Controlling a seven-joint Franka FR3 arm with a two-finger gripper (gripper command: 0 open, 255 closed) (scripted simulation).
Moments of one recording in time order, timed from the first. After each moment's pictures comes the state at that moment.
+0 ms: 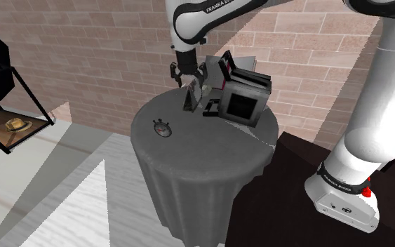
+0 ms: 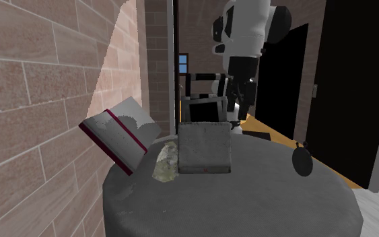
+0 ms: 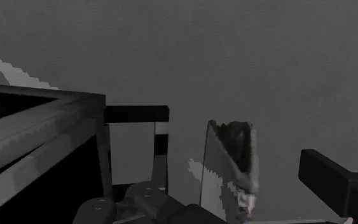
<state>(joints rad) -0.12 0.20 0.32 -1.77 -0.15 1.93 1.35</state>
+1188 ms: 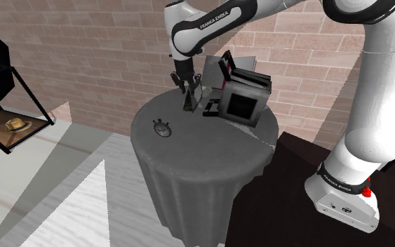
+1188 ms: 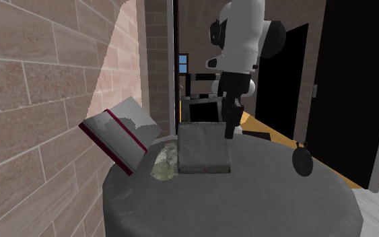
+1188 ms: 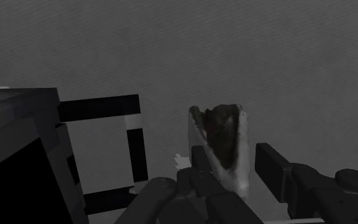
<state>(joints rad) -0.12 0.31 0.29 -1.72 -0.21 2.01 1.46</state>
